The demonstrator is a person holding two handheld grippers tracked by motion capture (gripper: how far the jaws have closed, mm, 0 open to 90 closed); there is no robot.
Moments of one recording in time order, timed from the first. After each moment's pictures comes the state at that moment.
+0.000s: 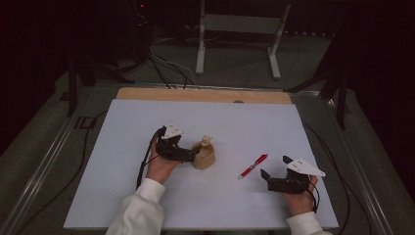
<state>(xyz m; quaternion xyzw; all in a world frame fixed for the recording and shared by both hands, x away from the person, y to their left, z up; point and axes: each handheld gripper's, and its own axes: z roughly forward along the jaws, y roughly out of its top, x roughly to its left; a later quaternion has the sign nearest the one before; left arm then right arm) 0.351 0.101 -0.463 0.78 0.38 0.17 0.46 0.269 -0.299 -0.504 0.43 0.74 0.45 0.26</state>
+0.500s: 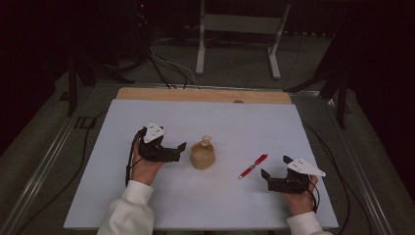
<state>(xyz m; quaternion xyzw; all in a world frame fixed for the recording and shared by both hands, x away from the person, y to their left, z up) 0.332 0.141 -0.450 0.75 0.40 0.23 0.47 0.269 -0.300 -0.503 0.43 0.73 0.45 0.26</state>
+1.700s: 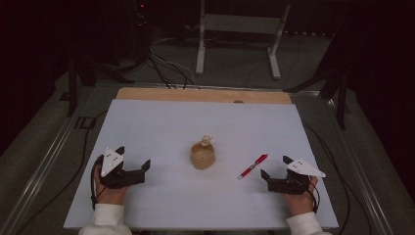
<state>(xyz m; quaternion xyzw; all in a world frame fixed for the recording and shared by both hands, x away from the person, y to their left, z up) 0.262 0.228 -0.483 0.70 0.45 0.30 0.47 0.268 -0.300 -0.504 0.43 0.74 0.45 0.26</state>
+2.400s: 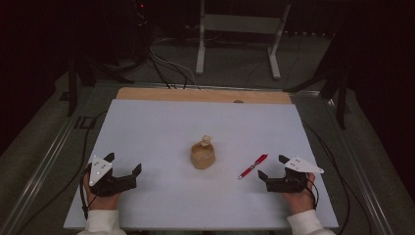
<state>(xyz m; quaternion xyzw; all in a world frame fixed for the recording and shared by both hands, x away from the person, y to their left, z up) 0.244 0.244 -0.487 0.68 0.47 0.31 0.47 0.273 -0.295 -0.497 0.41 0.75 0.46 0.23</state>
